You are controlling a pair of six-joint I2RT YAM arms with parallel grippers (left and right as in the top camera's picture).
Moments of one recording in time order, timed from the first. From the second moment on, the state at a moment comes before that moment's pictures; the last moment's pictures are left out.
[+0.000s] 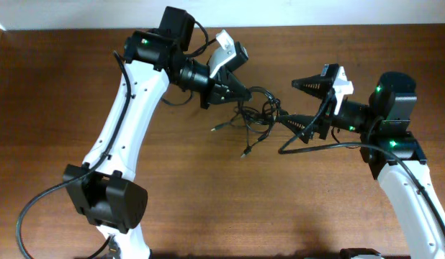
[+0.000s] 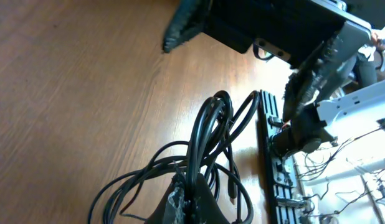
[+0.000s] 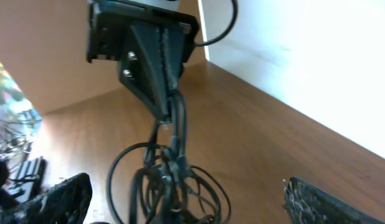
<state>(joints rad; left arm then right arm) -0.29 1.94 2.02 -1.32 1.06 0.78 -0.01 1.28 0.95 -0.03 -1.14 -0.18</state>
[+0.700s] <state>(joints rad) -0.40 1.94 2.02 -1.23 1.06 0.76 -0.01 1.28 0.95 -0.16 -1.15 -0.18</state>
